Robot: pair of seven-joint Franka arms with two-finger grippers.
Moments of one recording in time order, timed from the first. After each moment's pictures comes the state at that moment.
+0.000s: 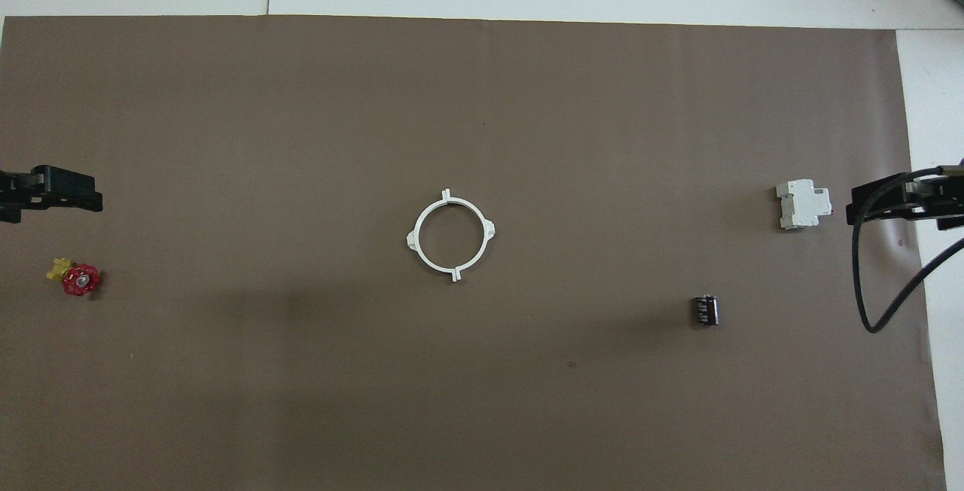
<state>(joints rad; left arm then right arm) 0.10 -0.03 -0.05 -1.73 -0.02 1.70 -0.02 0.03 -0.04 -0.06 -1.60 -0.03 1.51 0.06</state>
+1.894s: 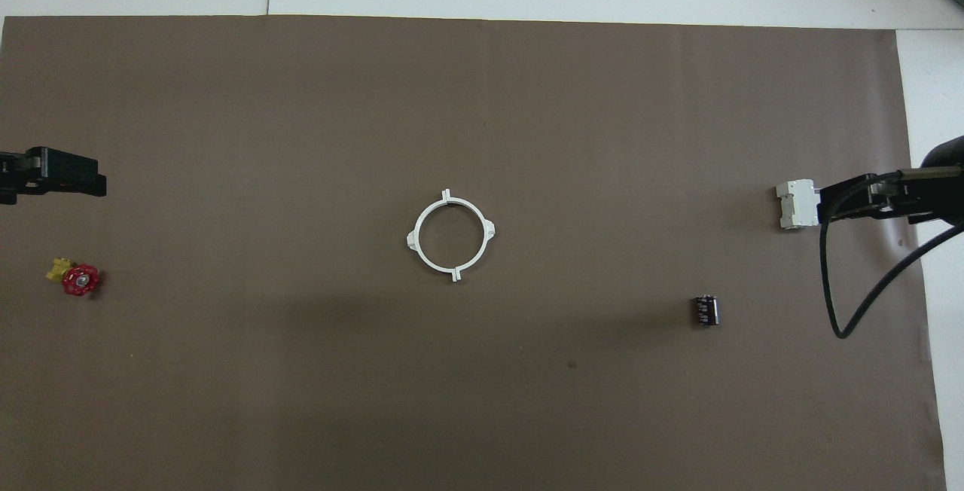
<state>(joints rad) -0.05 -0.05 0.02 -1.64 -0.01 1.65 -0.05 0.07 -0.04 -0.04 -1.60 -0.03 1.52 0.06</state>
